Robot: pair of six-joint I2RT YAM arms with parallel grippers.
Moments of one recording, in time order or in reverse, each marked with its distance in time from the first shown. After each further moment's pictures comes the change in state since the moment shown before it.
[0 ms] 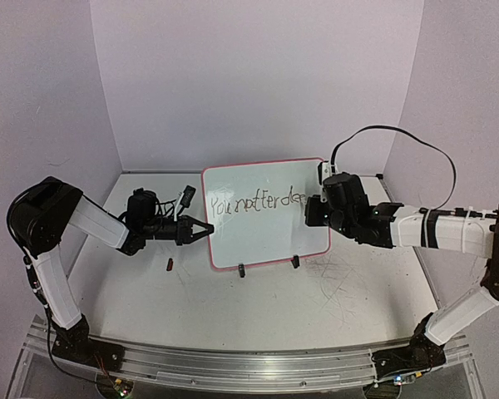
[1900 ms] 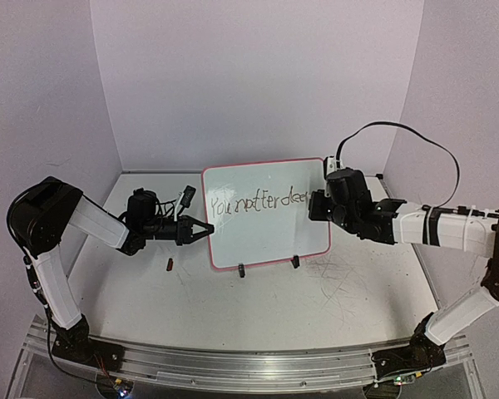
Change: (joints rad) left arm 0.000 0.000 0.003 -0.005 0.000 0.002; right arm -0.025 -0.006 0.020 -0.015 0.029 0.005
